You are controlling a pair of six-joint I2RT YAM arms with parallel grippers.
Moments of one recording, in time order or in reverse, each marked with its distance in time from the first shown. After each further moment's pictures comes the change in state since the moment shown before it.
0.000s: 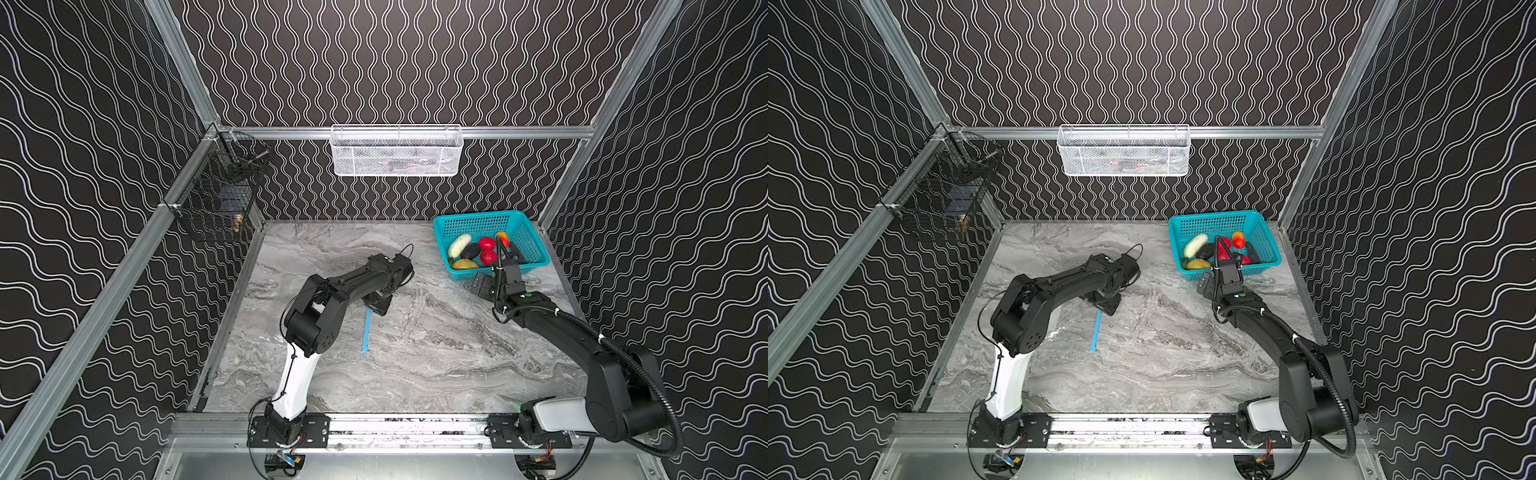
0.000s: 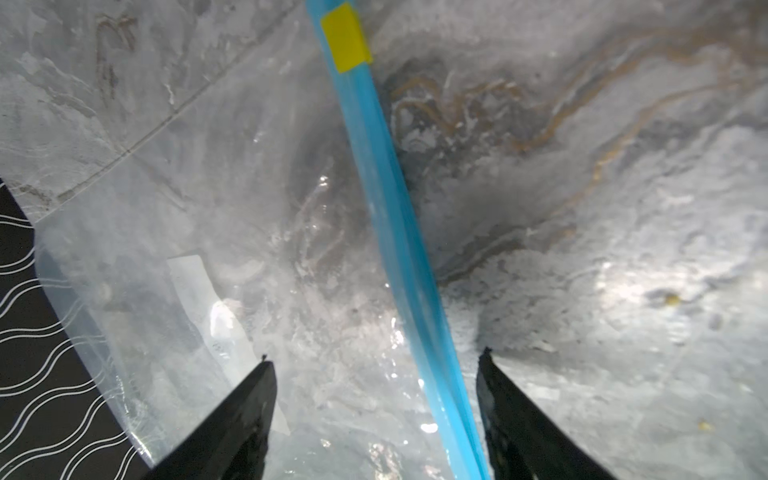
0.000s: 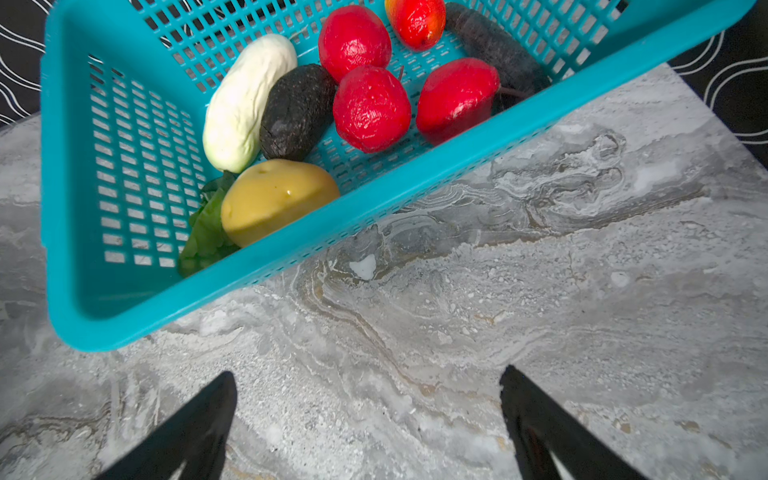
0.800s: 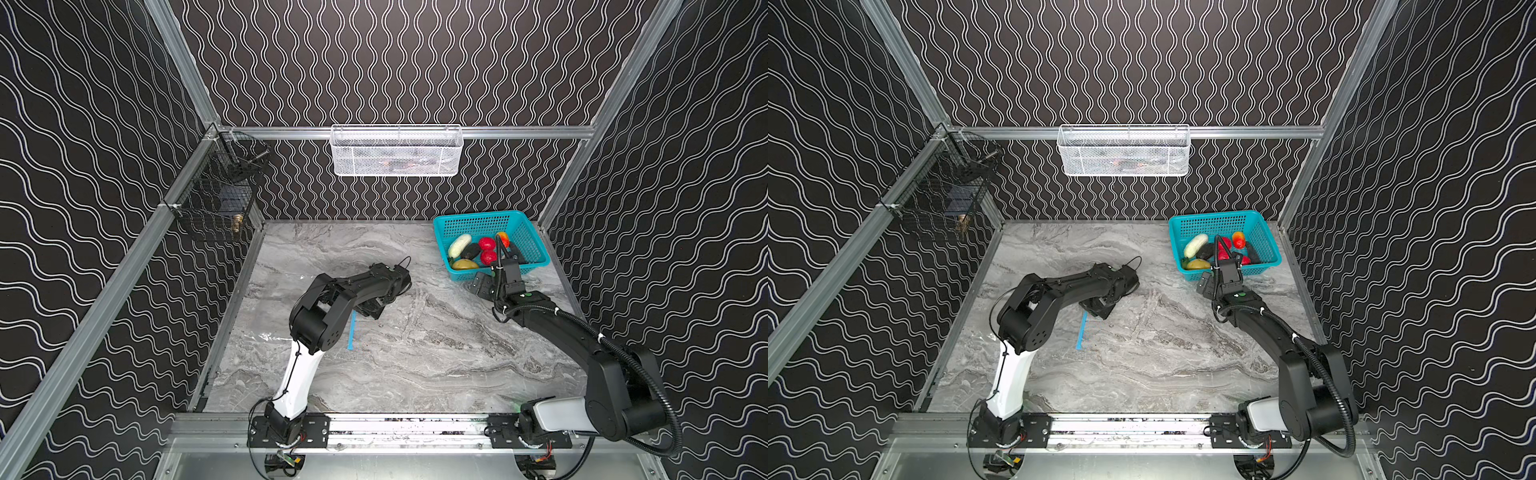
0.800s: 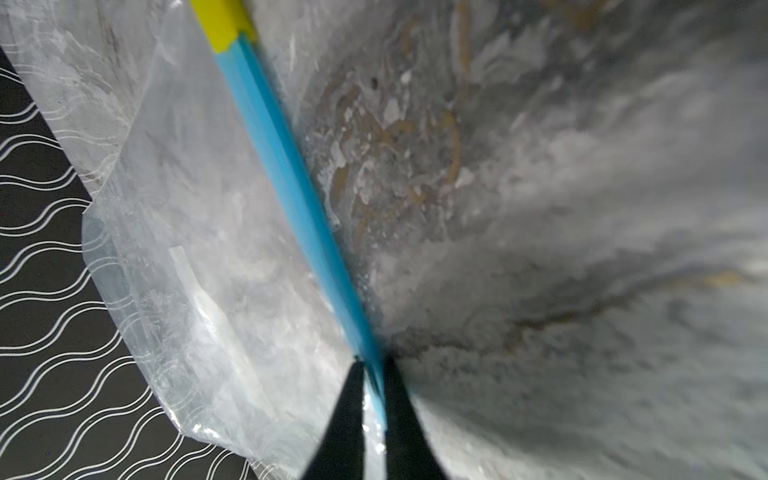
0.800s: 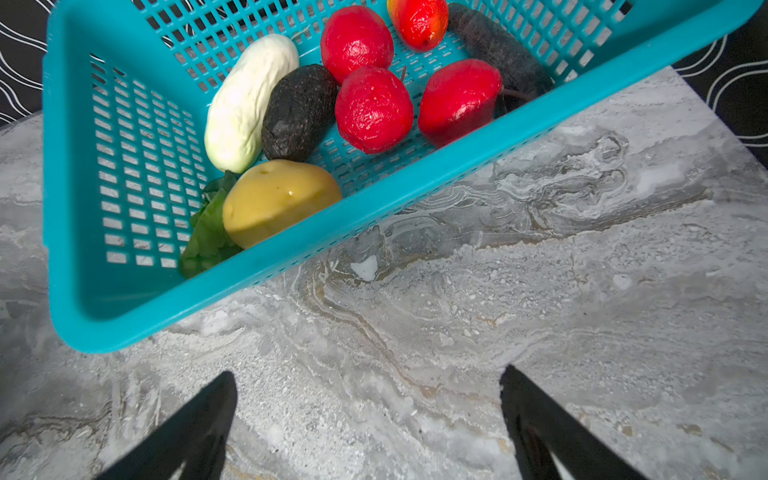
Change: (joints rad) left arm 0.001 0.064 -0.079 0.026 -0.154 0.015; right arm 0.000 0.000 0.003 -0.001 0.001 -0.004
